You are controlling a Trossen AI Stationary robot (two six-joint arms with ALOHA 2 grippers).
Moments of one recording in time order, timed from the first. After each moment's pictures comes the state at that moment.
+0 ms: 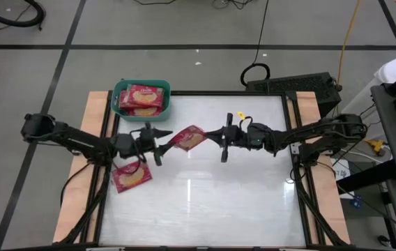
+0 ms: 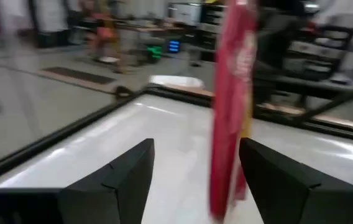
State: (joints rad) left arm -0.10 1.11 0.26 0.82 -0.41 -0.12; right arm -0.02 1.42 0.64 0.78 0.13 -0.05
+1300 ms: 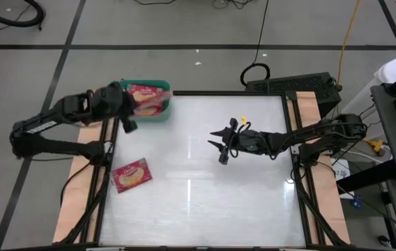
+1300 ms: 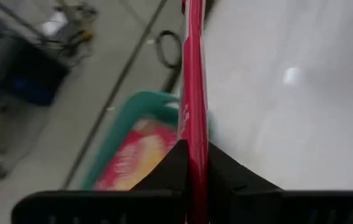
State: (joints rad) left arm 0.30 0.92 1.20 -1.02 -0.37 0.19; right arm 0.03 1.42 0.64 0.47 0.34 -0.01
